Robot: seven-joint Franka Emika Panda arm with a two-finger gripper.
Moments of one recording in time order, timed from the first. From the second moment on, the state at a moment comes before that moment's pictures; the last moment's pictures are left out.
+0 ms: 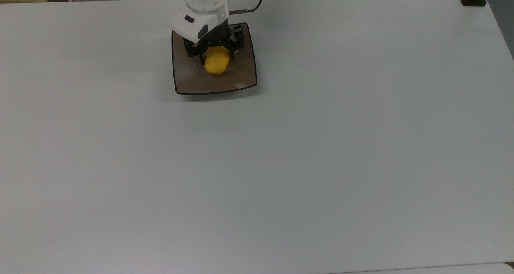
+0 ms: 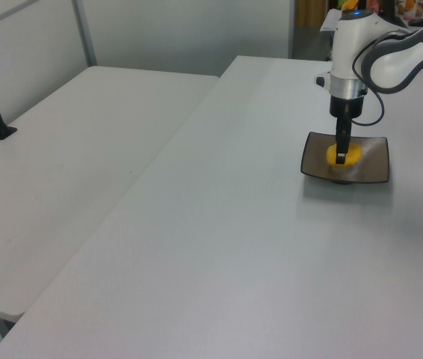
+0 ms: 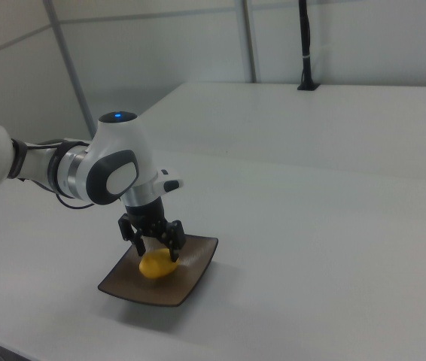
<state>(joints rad) 0.11 0.01 -0.03 -2.25 0.02 2.26 -0.19</state>
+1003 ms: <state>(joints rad) 0.09 -0.04 -0.06 -1.69 0.03 1.67 -0.12</state>
